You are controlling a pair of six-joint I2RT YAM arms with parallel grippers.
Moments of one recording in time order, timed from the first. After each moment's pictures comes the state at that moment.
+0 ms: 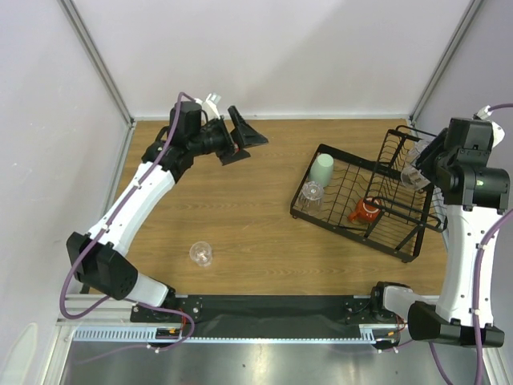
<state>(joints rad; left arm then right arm) -0.41 1.46 1.46 -0.42 0.52 -0.86 -0.13 1.13 1.68 -1.20 0.26 0.52</state>
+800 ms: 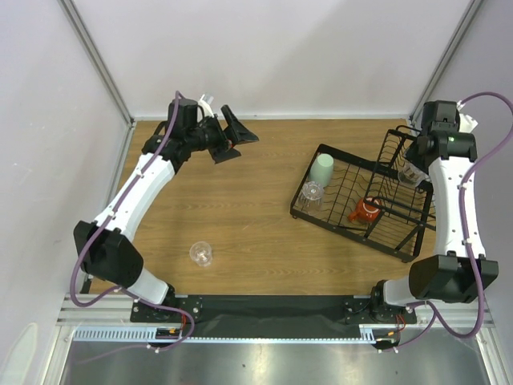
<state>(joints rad) -0.32 1.53 1.49 -0.49 0.51 -0.83 -0.13 1.41 1.63 -1.10 0.41 0.54</state>
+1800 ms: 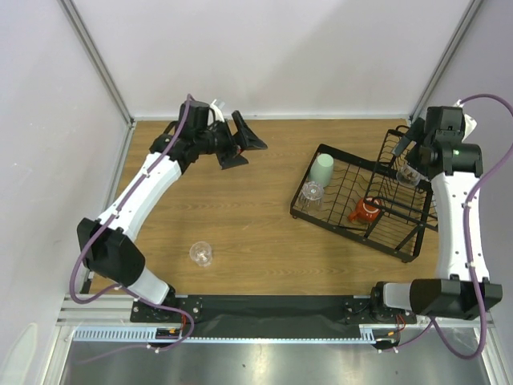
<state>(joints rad) -0.38 1.56 1.52 -0.53 0.51 -0.85 -0.11 1.32 1.60 -1.07 0.30 0.51</state>
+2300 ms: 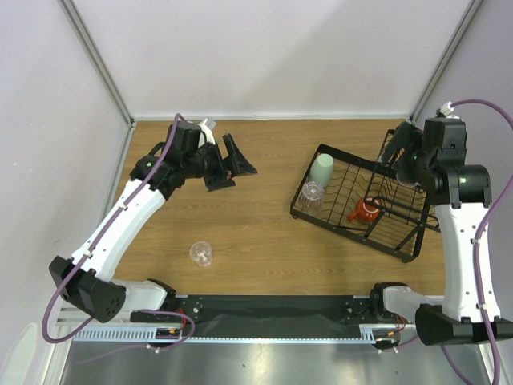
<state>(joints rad) -0.46 1.30 1.38 -0.72 0.37 -0.80 0.01 1.15 1.60 -1.12 0.18 0.50</state>
